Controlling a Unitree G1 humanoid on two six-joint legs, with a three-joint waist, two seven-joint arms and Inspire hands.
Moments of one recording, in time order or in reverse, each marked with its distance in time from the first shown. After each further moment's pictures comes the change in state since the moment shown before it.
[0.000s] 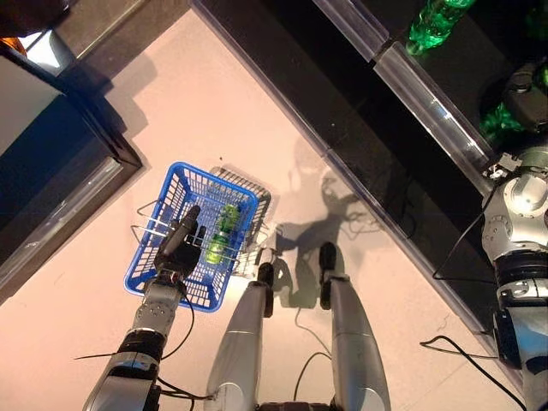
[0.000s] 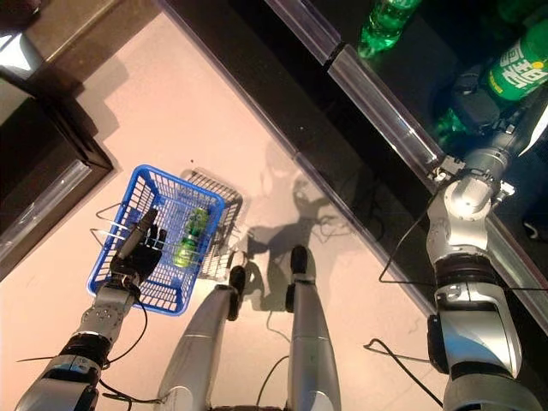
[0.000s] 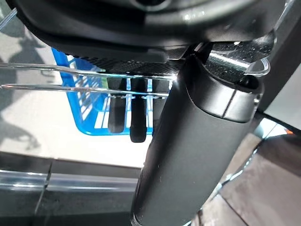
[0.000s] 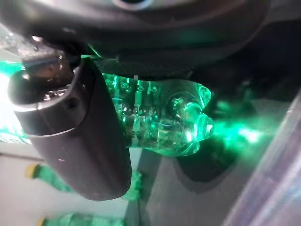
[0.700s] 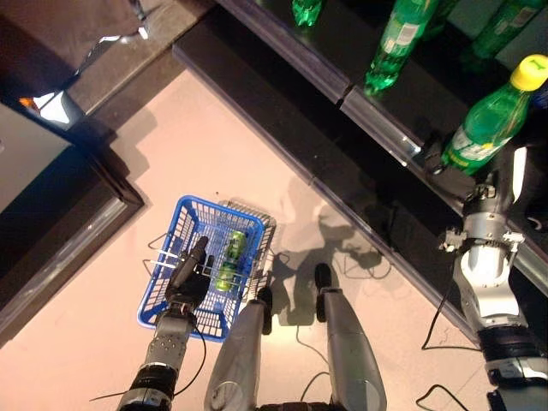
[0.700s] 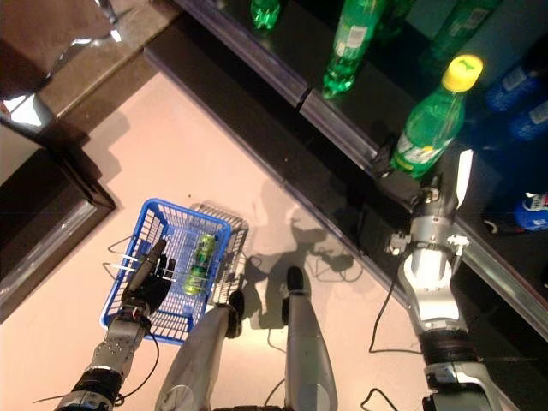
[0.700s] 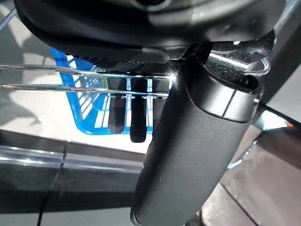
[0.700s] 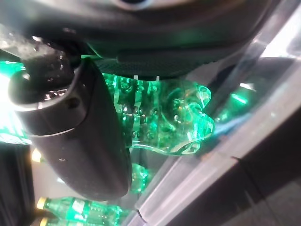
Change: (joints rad) left arm 0.181 -0.122 0.078 -0.082 0.072 -0.011 -0.020; right arm 0.480 0.142 -0.040 -0.423 -0.234 0.050 0.151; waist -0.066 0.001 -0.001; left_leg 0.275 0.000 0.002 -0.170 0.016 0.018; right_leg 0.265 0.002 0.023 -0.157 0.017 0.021
